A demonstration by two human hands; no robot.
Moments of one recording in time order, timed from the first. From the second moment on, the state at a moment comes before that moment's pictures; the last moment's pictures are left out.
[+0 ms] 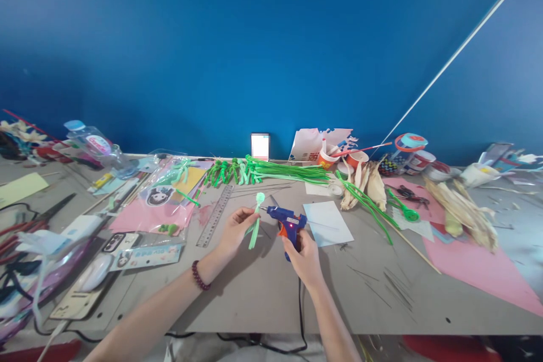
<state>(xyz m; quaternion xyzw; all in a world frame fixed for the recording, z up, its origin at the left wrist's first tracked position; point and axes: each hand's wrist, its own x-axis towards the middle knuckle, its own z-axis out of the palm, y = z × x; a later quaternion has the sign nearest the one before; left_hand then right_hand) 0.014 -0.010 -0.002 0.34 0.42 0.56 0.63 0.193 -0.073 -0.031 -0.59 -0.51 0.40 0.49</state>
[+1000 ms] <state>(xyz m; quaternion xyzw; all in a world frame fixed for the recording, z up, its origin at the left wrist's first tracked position) 0.009 -0.006 -0.009 0.36 0.43 0.57 0.60 0.295 -0.074 -0.014 -0.75 -0.43 0.32 0.39</state>
